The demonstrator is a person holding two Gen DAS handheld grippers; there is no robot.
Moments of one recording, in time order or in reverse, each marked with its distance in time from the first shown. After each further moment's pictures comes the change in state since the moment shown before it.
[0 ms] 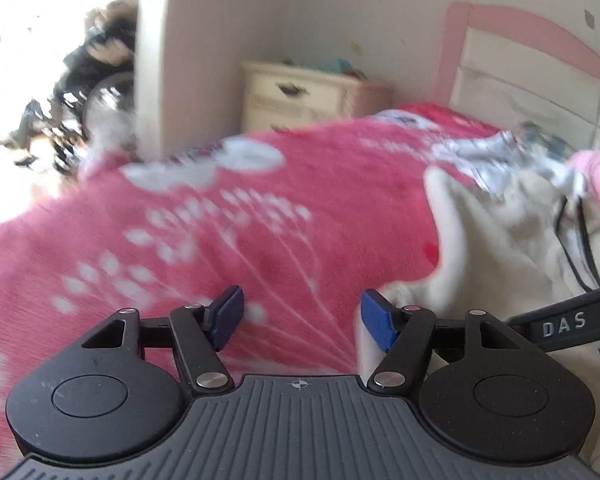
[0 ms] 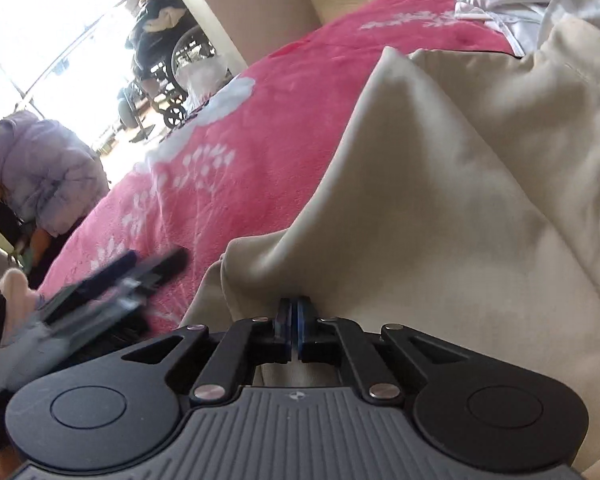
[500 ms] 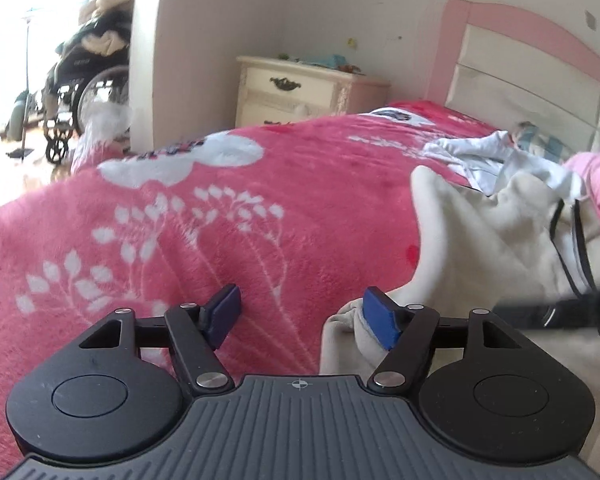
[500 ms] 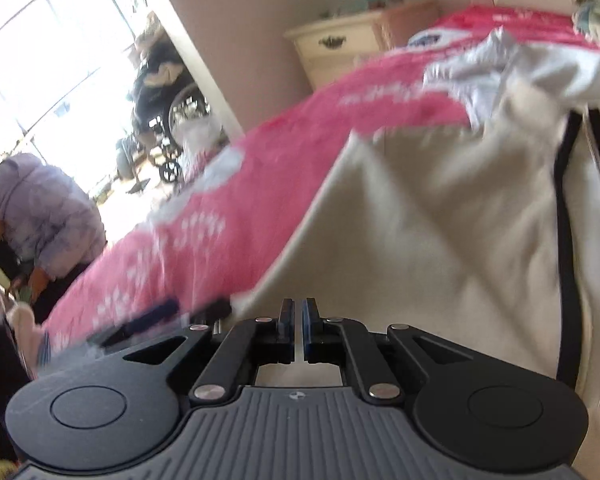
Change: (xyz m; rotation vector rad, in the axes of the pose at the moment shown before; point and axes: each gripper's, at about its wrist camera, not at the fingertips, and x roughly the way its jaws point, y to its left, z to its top) left arm 0.027 -0.023 -0.007 -0.005 0.068 -0.052; right arm -0.053 -0.012 0.014 -0.011 -0.190 -0.014
